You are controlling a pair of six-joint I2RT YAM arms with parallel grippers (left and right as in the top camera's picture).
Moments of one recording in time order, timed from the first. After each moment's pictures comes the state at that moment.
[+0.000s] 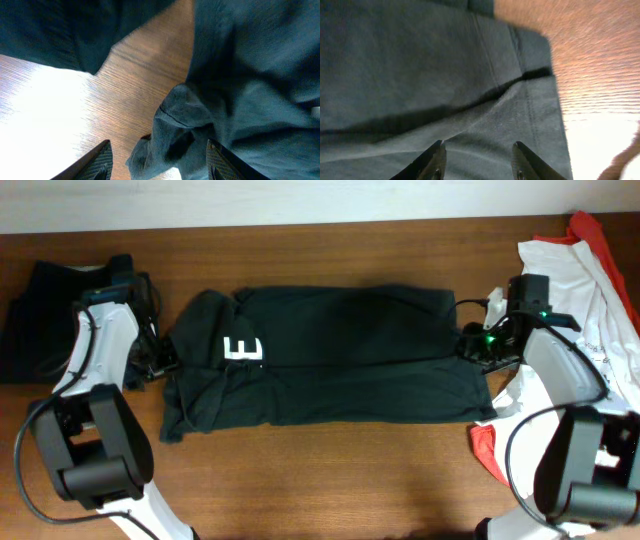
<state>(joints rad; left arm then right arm) 0.18 1.97 1.56 -1.20 -0.13 -0.24 -0.17 1.79 1.21 -0.70 -0.24 0.10</state>
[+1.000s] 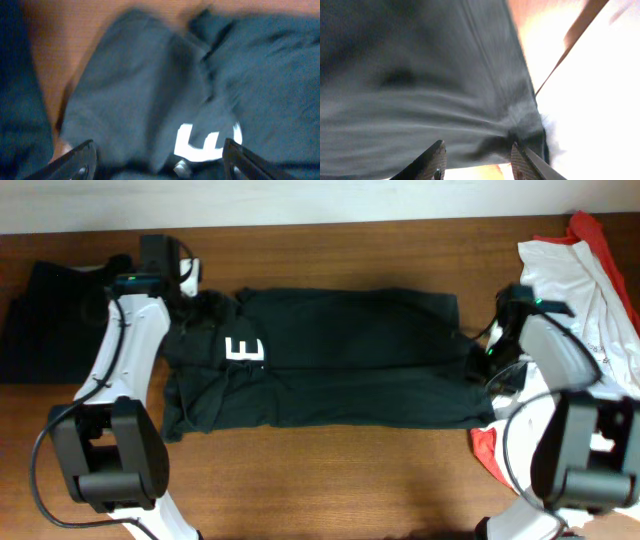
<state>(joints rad) 0.01 1.93 1.60 -0.82 0.06 -0.01 -0.16 1.82 1.33 -1.11 -0.06 0.23</state>
